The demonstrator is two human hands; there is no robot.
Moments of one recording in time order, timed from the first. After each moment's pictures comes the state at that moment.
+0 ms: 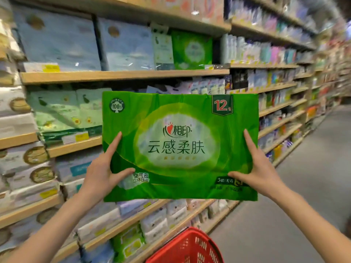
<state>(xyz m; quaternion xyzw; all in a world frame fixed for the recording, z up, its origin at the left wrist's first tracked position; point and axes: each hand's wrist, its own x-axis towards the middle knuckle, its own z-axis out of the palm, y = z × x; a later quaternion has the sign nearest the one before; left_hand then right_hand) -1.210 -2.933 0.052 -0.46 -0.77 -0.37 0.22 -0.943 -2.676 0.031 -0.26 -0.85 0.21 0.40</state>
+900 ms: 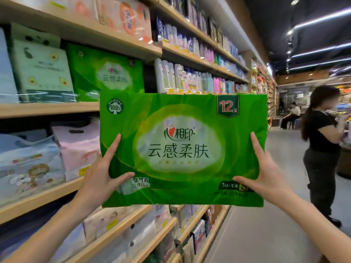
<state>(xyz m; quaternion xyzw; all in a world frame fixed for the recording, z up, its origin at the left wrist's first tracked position) -1.241 -2.447 0.122 -0.57 -0.67 -0.42 0.21 -0.924 -2.266 0.097 -0.32 -0.80 0.10 0.50</state>
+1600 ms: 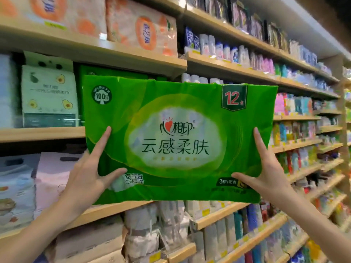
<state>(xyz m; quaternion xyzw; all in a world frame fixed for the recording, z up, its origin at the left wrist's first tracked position) -1.264 -2.266 0.189 -0.45 -0.69 -0.40 0.39 -1.055 -1.966 0.170 -0.13 -0.81 0.12 0.55</state>
